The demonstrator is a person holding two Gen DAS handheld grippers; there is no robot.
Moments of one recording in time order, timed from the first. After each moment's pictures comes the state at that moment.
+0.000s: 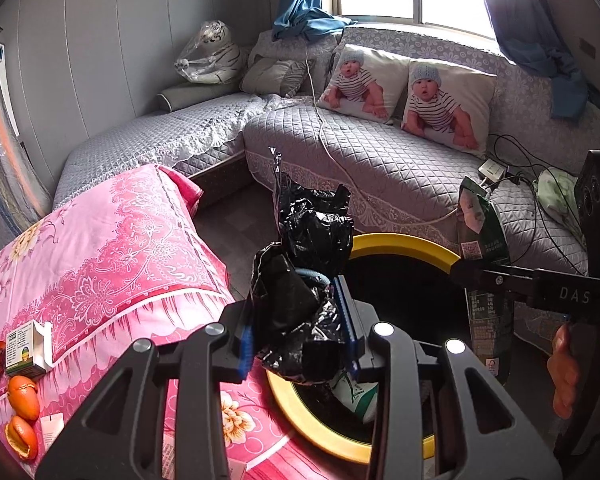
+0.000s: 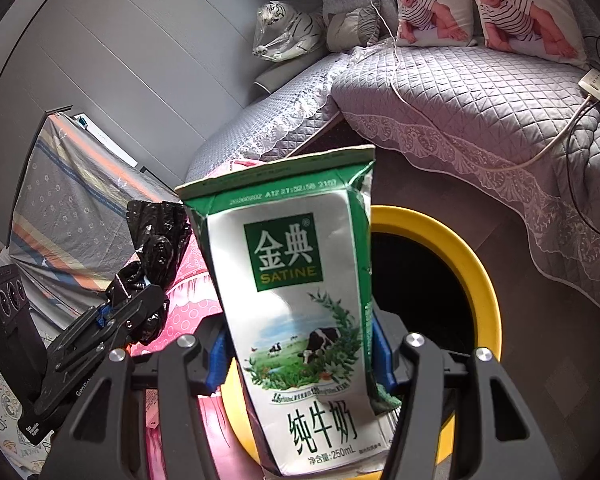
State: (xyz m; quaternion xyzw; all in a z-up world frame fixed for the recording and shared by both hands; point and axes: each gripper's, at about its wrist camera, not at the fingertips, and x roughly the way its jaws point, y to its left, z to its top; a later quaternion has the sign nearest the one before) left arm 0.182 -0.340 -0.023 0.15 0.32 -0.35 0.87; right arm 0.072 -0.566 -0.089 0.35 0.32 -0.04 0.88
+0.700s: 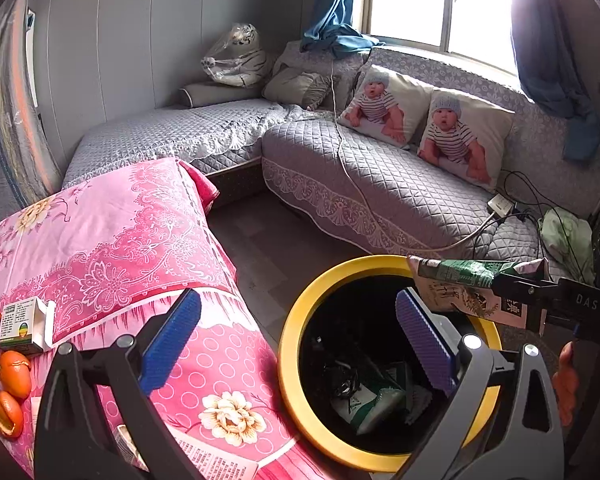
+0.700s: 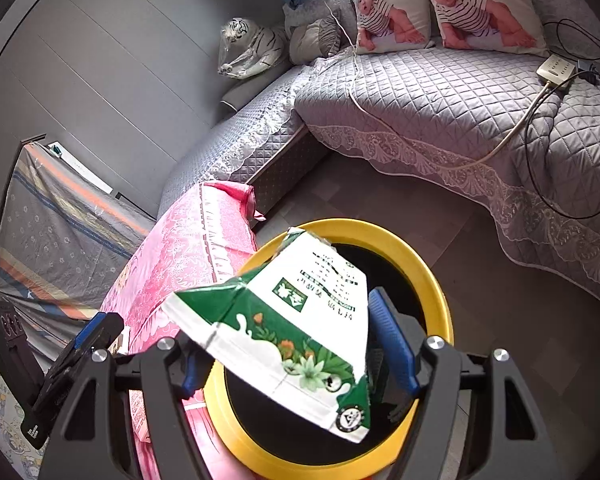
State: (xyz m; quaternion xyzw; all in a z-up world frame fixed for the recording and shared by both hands) left arm 0.192 -0.312 -0.011 0.09 0.31 -0.34 0.88; right arm 0.048 -0.586 -0.081 0.37 0.31 -0.10 0.87
